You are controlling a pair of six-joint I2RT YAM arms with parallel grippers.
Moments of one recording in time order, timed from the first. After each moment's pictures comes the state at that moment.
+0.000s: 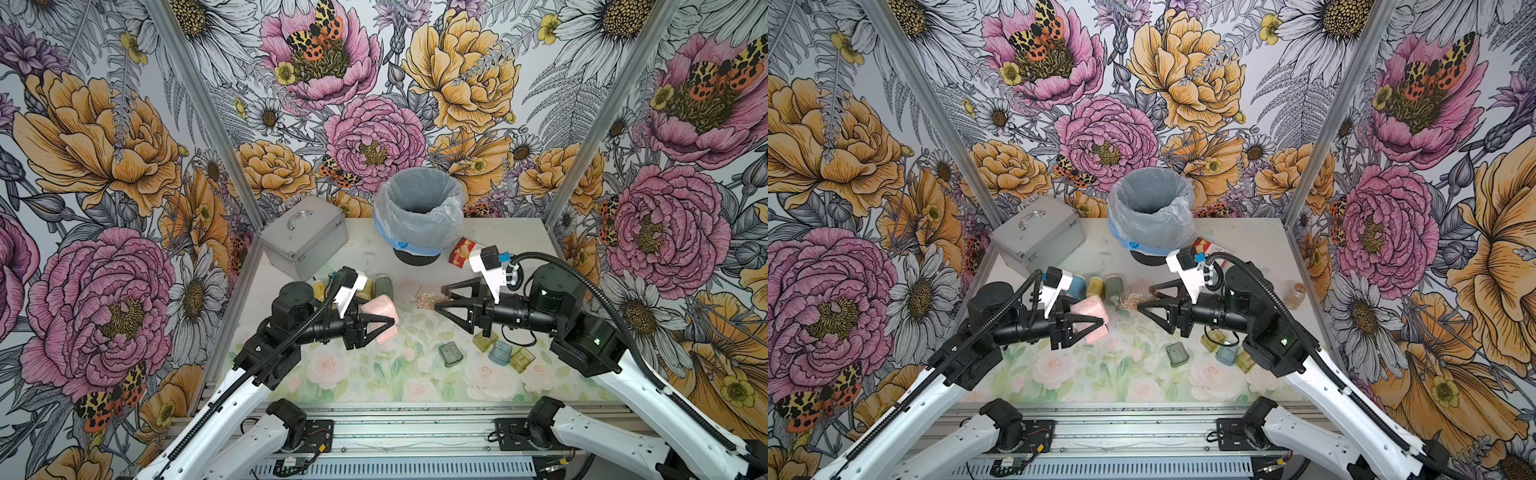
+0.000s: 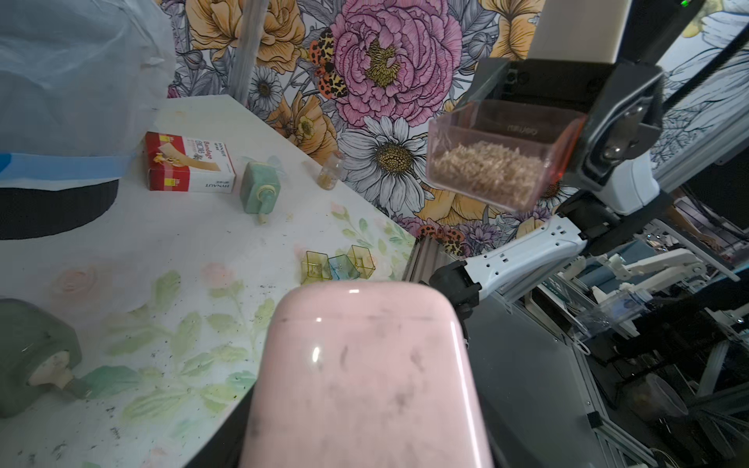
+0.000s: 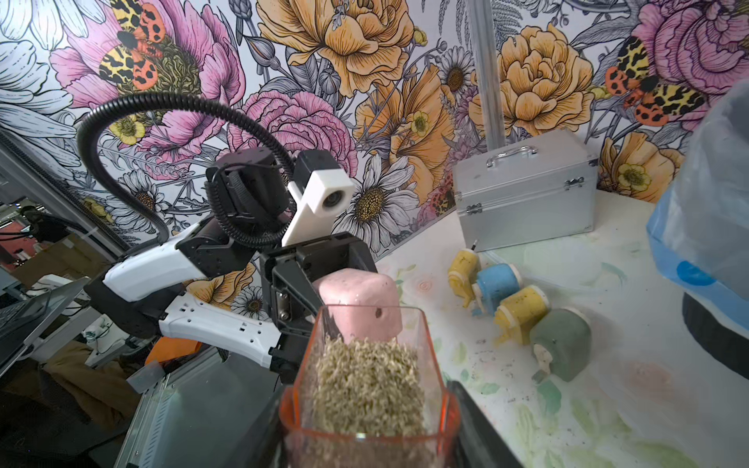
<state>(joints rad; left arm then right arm) -0.53 0.75 0.79 -0.34 0.69 -0.32 0.70 0.91 1.11 -0.40 -0.56 0.31</state>
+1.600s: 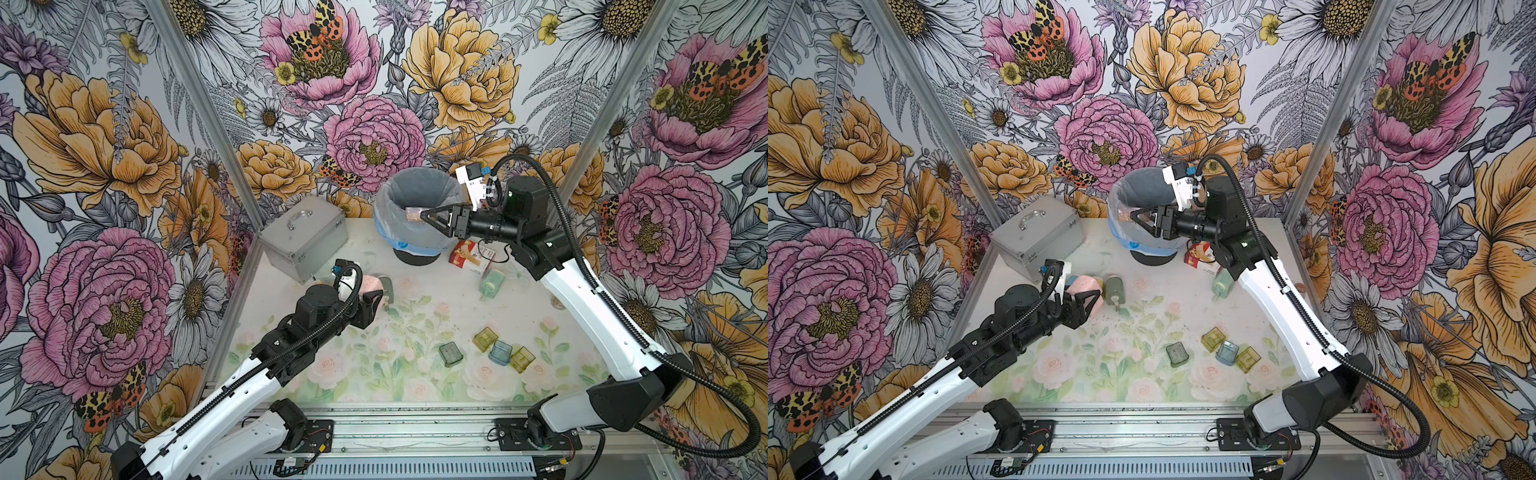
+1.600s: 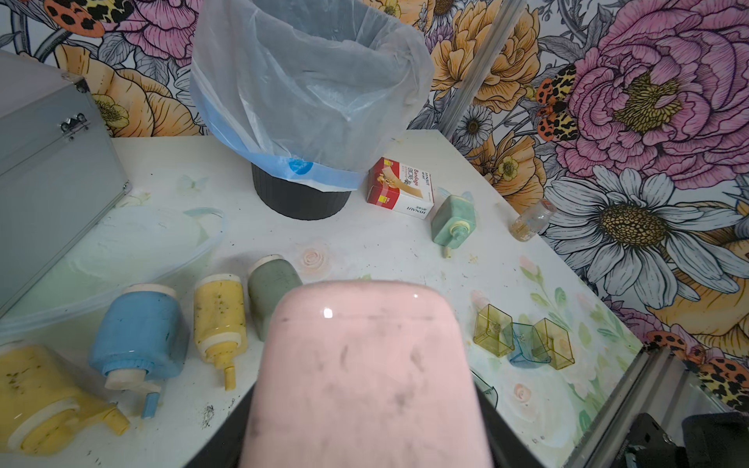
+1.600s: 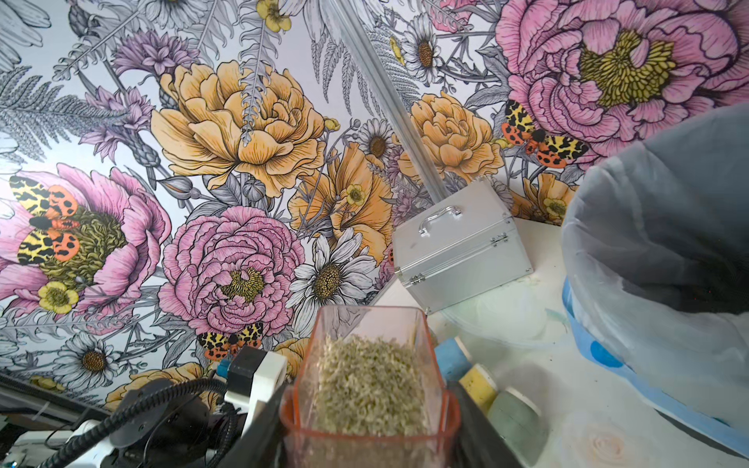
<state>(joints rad) -0.70 0.85 0.79 -0.33 -0.08 -0.35 0.42 1.48 1.67 -0.41 -0.69 0.49</state>
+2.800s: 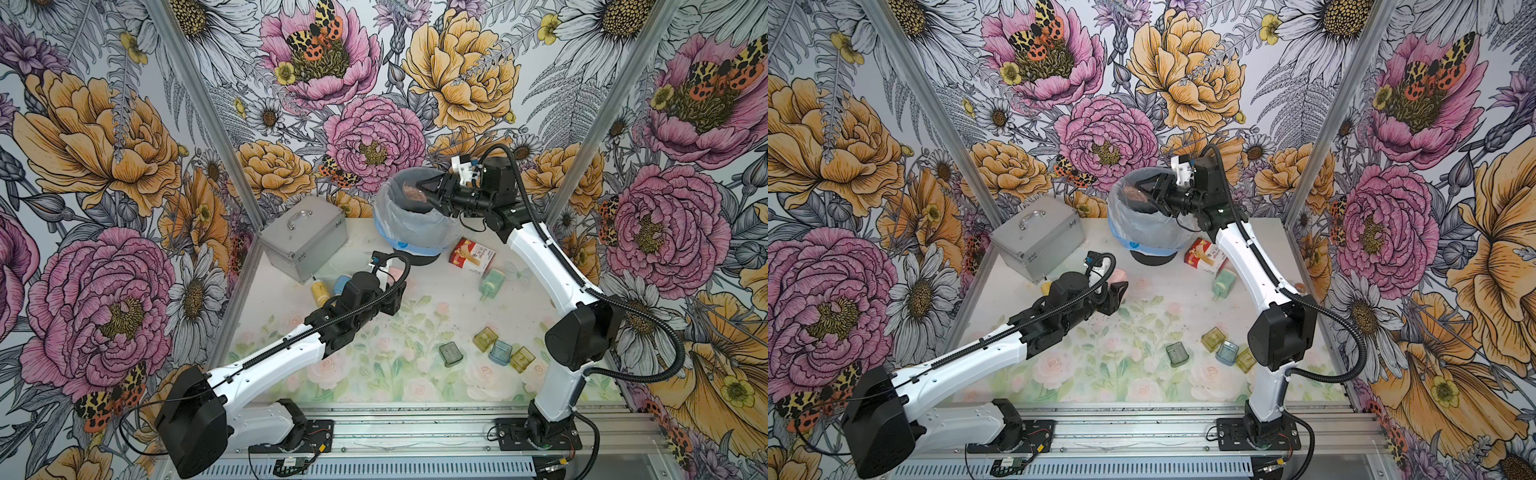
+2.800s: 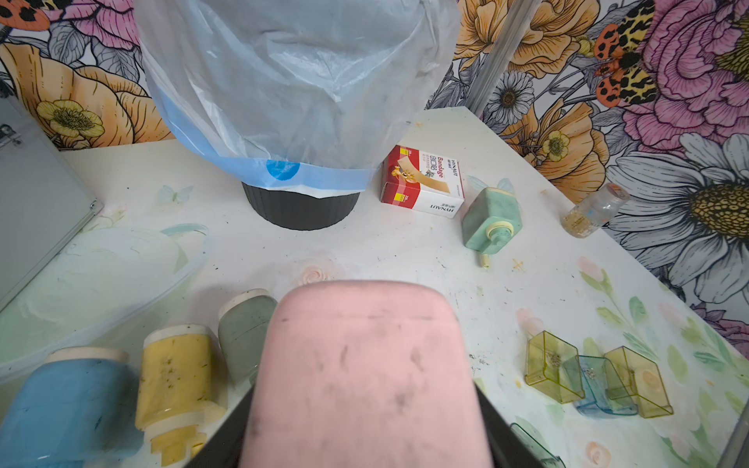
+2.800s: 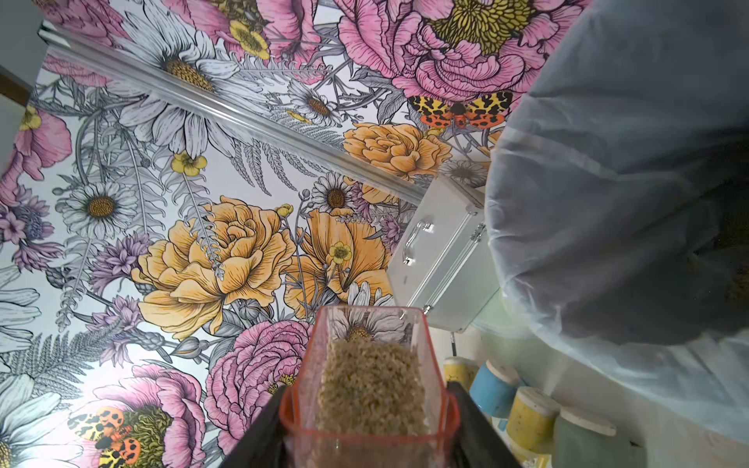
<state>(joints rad) -0.78 1.23 0.84 -0.07 -0.21 -0.29 0.31 1.85 1.94 -0.32 -0.71 1.01</state>
